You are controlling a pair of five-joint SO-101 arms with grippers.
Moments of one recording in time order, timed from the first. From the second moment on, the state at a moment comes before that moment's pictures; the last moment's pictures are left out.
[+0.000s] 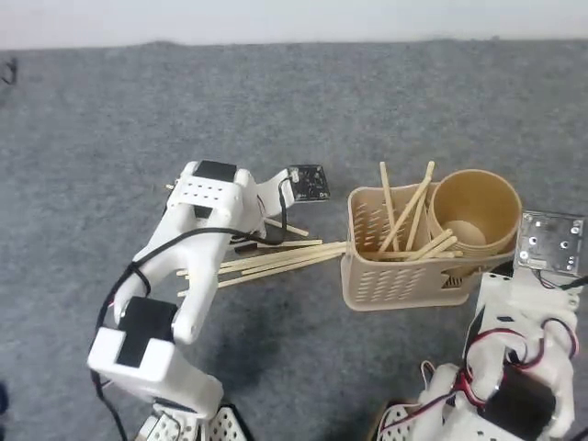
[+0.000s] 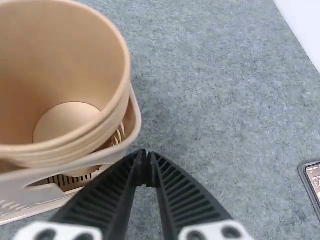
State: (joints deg) left arm 6.6 7.0 22.5 67.8 -59.0; right arm 25.7 -85.8 50.7 80.3 18.3
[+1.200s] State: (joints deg) left arm 6.8 11.0 20.7 69.1 -59.2; right arm 25.7 -85.8 50.7 80.3 18.3
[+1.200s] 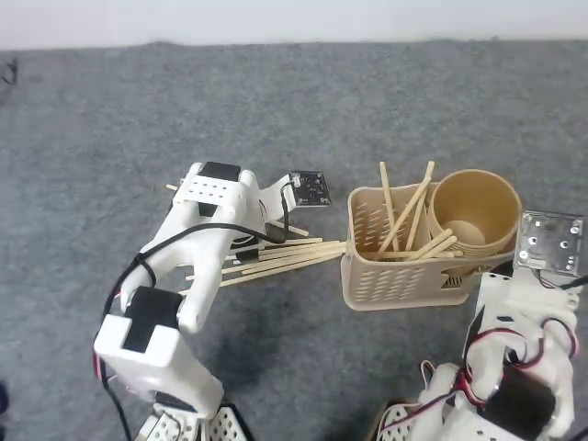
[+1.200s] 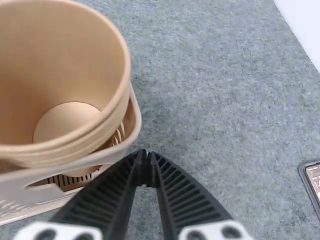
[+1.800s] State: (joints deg) left arm 6.8 16.0 19.6 65.4 -59.2; right arm 25.7 -85.8 50.7 80.3 18.3
